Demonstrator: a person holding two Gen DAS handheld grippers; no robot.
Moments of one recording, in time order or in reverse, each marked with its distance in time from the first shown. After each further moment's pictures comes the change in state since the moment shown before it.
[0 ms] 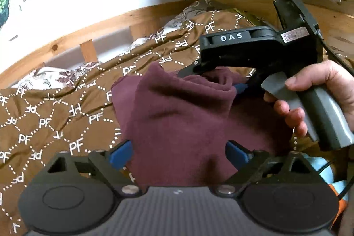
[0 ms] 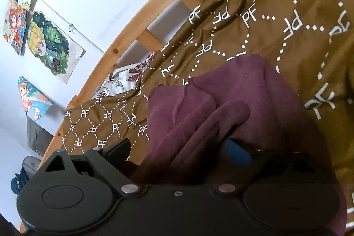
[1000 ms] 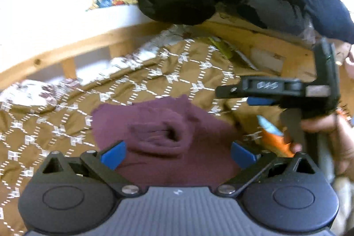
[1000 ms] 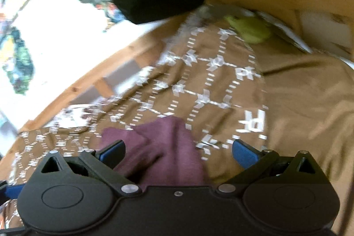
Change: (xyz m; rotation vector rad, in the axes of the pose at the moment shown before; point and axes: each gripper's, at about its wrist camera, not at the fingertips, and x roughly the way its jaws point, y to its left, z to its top) left arm -0.054 0.002 0.059 -0.042 -0.042 -0.139; right arm -0.124 0.018 -0.017 -0.120 -0.290 -0.322
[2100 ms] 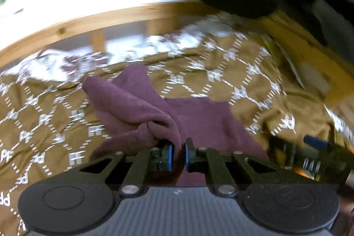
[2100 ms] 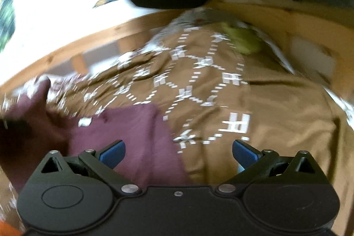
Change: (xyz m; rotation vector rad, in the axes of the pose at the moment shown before) left arm 0.062 0.022 0.064 -0.190 0.203 0.116; right arm 0.002 0.023 -0.008 -0.140 0.030 -0.255
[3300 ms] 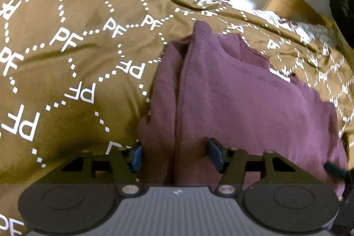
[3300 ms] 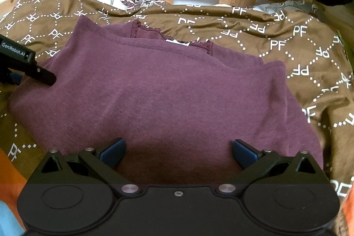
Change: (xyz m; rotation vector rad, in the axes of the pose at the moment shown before) left arm 0.047 0.242 -0.116 -0.426 0.122 0.045; right arm 0.047 0.152 -0.092 -0.504 0.150 0.116
